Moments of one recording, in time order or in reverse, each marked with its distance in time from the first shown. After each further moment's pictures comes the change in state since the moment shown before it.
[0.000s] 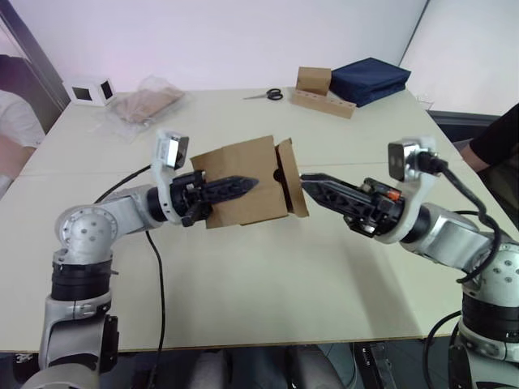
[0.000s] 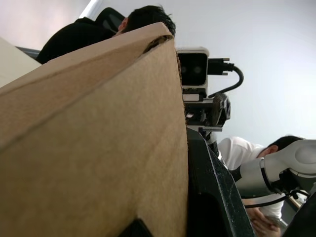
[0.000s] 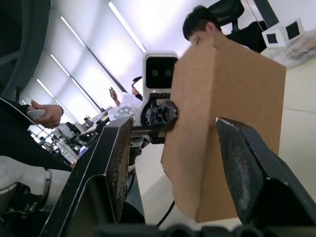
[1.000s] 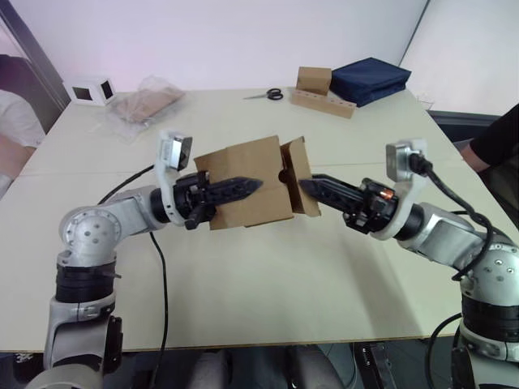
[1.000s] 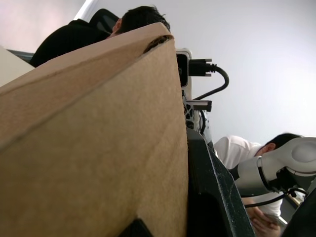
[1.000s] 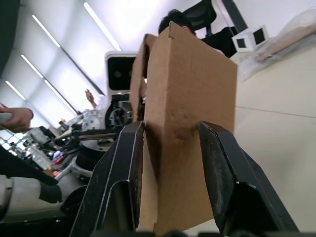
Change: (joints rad) left arm 0.008 -0.021 0.000 -0.032 0.003 -0.006 0.009; right arm -0.010 -0.018 0.018 0.024 -0.099 -0.049 0.022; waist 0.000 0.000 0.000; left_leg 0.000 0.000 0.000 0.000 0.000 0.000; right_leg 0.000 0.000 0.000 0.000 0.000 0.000
